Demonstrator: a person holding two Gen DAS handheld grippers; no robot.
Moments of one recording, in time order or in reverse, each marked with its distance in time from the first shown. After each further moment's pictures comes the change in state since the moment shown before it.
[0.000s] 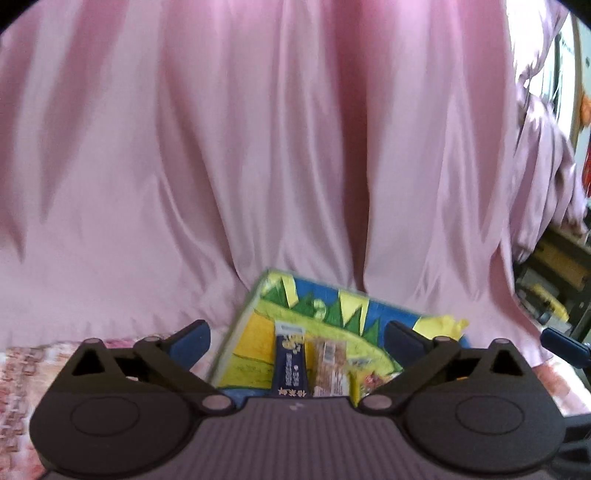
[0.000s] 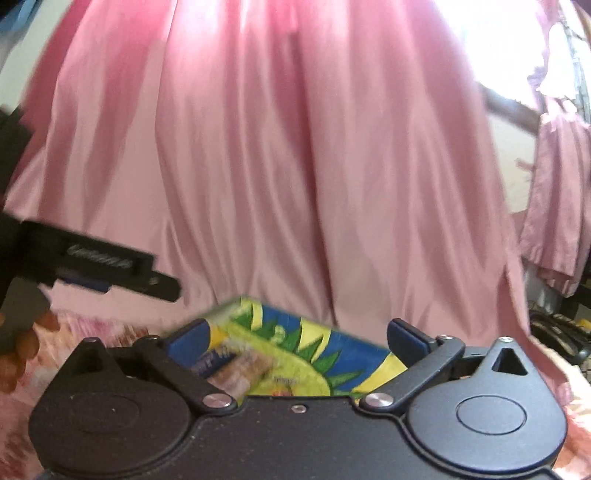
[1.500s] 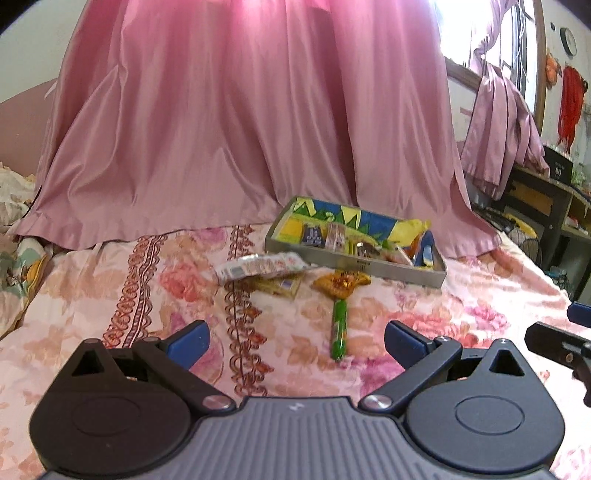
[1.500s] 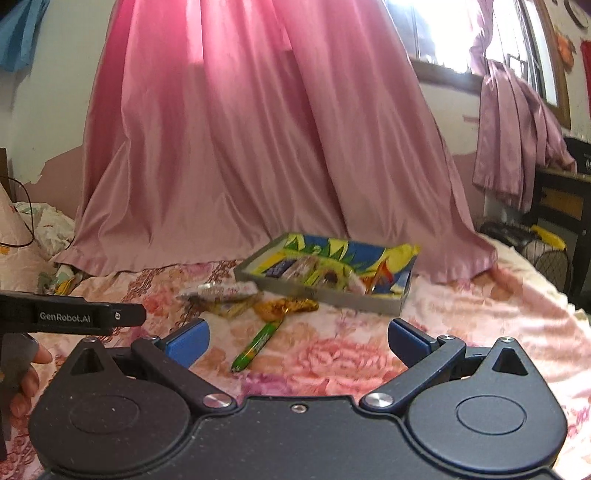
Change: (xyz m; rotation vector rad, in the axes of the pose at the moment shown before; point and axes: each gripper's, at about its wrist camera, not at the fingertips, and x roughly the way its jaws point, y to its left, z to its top) left arm -0.256 -0.017 -0.145 0.081 0.072 0.101; right arm -0.294 0.052 -0.049 0.152 0.161 0.037
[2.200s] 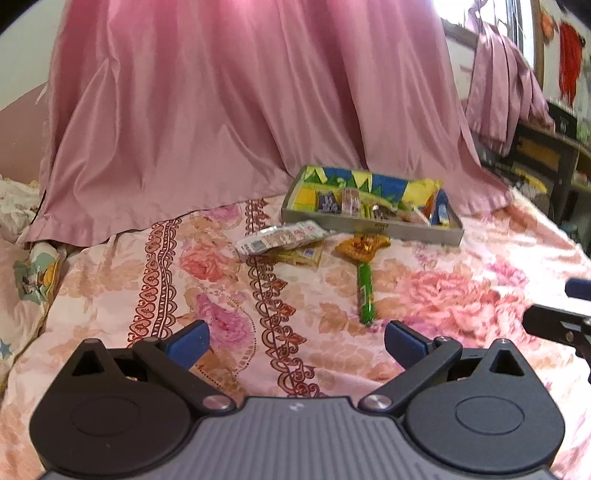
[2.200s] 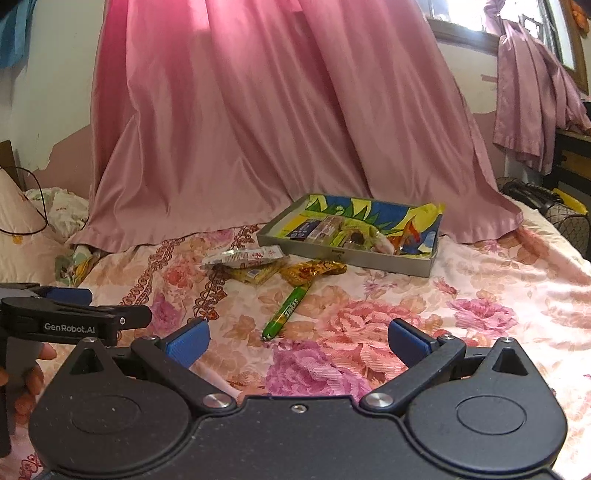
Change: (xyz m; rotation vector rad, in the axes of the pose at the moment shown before) left arm 0.005 0.013 0.003 0.107 0.115 0.046; right arm 0.021 0.016 0.001 0.031 0.133 0.057
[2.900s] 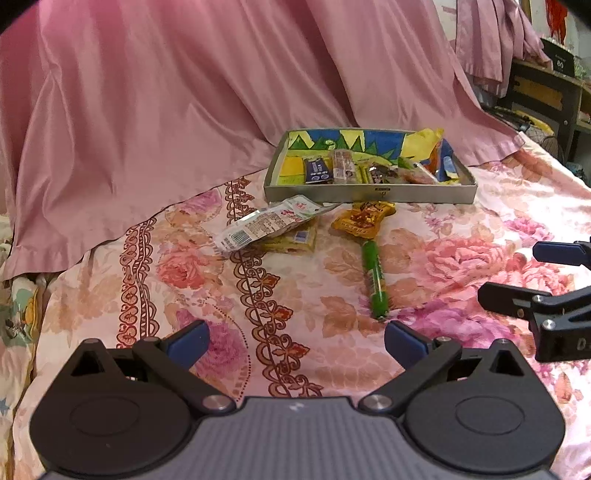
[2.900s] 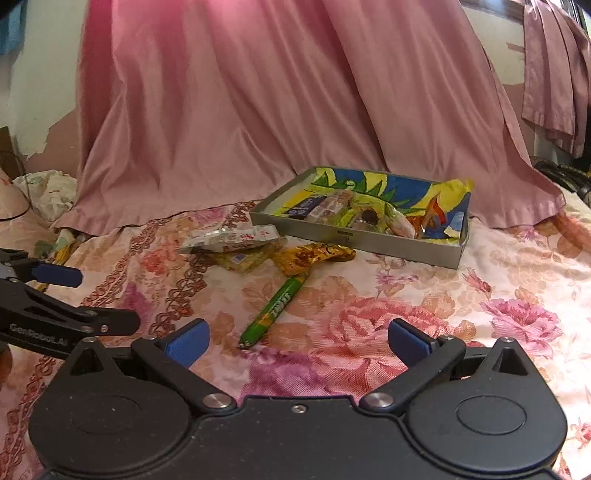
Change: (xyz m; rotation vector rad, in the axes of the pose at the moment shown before) left arm 0.065 -0.016 0.024 0.137 0.124 0.017; right arm 0.101 -0.030 0.002 -0.005 0.069 0.048
